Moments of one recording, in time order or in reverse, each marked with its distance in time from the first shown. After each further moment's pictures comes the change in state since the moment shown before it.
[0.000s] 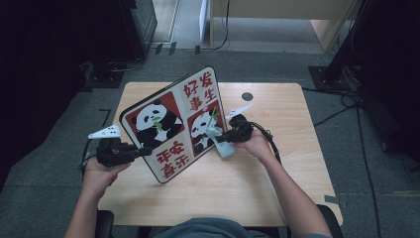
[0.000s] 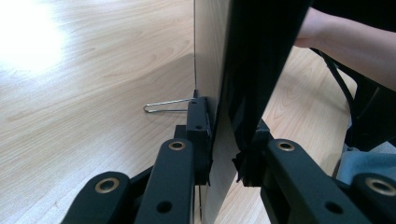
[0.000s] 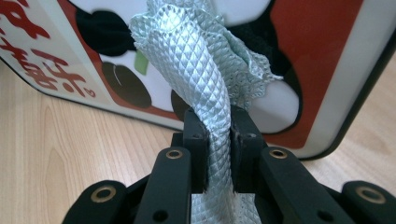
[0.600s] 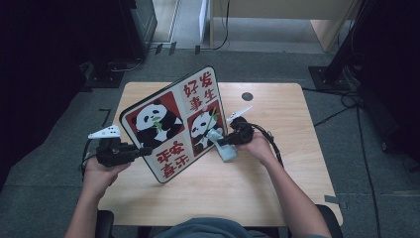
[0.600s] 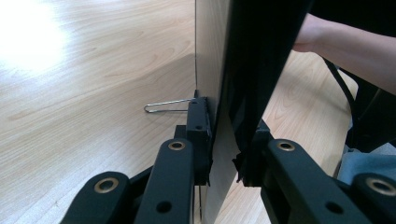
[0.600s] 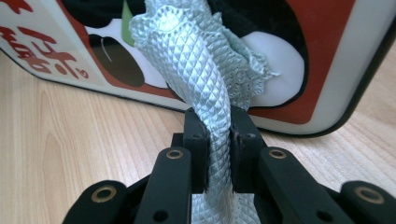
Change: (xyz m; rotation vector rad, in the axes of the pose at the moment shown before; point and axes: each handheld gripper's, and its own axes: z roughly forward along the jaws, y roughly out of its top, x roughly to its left) left arm 0.000 0.000 0.000 -0.002 0.004 -0.005; right arm -0.006 -0.009 0.004 0.049 0.019 0.022
